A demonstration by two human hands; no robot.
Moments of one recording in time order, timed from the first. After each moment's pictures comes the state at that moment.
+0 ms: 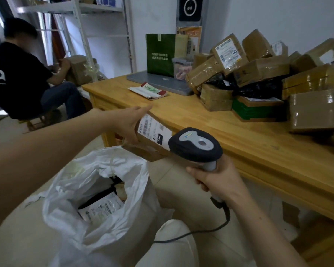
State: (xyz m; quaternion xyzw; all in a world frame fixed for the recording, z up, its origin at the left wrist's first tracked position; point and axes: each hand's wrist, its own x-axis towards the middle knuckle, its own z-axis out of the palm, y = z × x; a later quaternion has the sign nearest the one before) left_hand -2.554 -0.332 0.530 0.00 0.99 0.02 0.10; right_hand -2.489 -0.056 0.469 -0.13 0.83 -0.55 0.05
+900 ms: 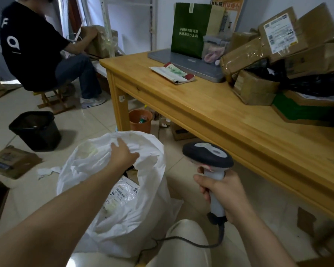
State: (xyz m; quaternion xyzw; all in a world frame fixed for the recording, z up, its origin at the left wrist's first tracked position) left_hand -2.551 -0.403 0.330 -0.39 0.85 0.36 -0.04; right_hand -2.522 -0.122 0.414 0.00 0.75 -0.63 0.19
